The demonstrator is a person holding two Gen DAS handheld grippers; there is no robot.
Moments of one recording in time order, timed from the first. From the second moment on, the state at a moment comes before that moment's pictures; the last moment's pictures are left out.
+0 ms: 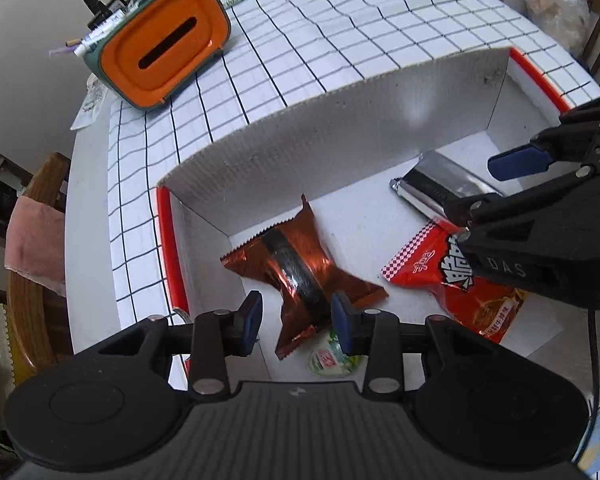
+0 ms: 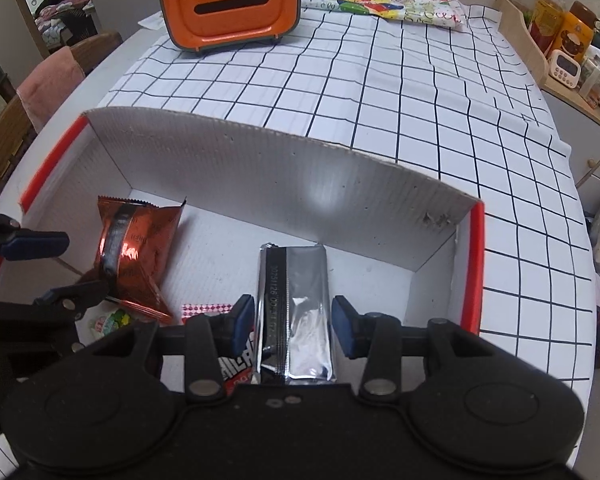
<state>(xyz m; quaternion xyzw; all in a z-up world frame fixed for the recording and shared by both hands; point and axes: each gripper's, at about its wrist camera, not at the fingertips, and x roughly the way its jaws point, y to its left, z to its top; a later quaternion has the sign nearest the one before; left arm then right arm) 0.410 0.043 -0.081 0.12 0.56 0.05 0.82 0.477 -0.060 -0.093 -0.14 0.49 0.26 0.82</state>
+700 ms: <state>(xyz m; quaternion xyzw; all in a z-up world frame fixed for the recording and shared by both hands) 0.349 0.040 -0.024 0.10 0.50 0.03 0.86 0.406 -0.085 -0.030 -0.11 0.45 0.26 0.85</state>
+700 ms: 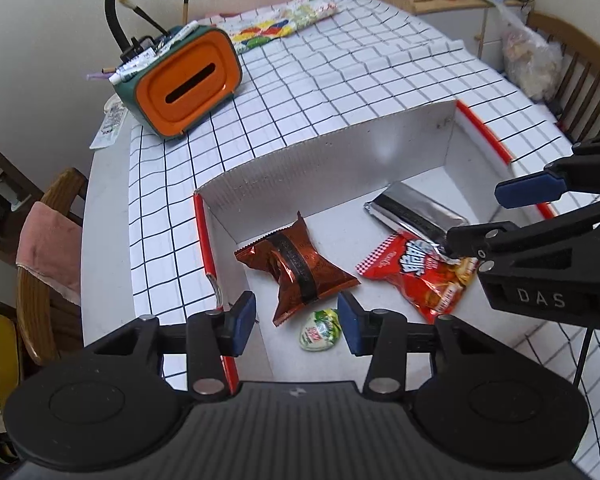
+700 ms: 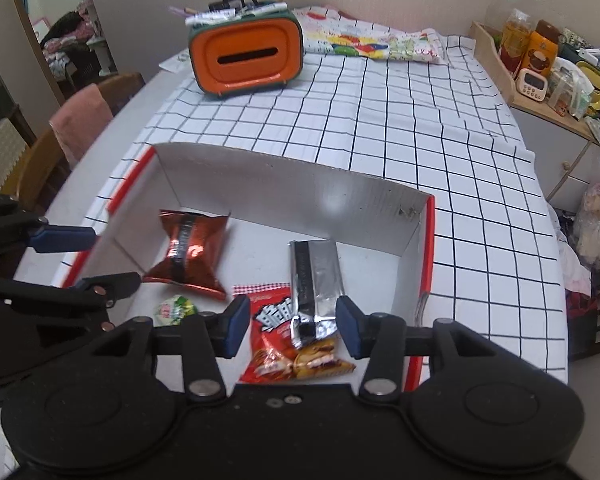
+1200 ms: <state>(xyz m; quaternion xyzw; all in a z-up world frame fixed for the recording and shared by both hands) 0.278 0.050 0.012 0.06 0.45 0.03 0.89 0.335 -0.104 0.007 -0.08 0.41 0.27 0.86</state>
